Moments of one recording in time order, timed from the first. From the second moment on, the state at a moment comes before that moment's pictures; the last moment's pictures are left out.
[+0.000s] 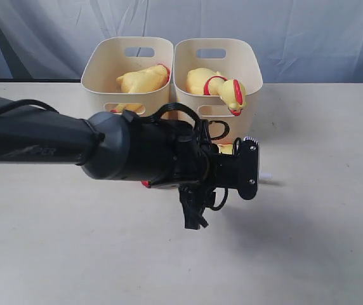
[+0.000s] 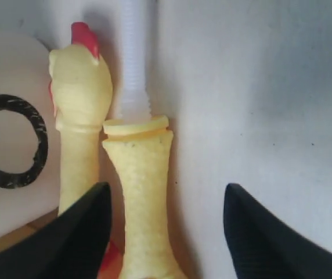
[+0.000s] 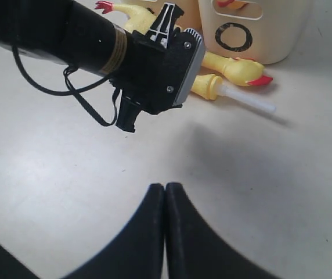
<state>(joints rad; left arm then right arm) -0.93 2.03 -1.26 0.73 0.40 0.19 0.48 0.33 -0.50 0.25 0.84 -0.08</state>
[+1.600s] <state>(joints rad) -0.89 2.15 -1.27 1.13 0.36 -0.20 0.48 0.33 -0.50 0.25 0.84 -0.08</state>
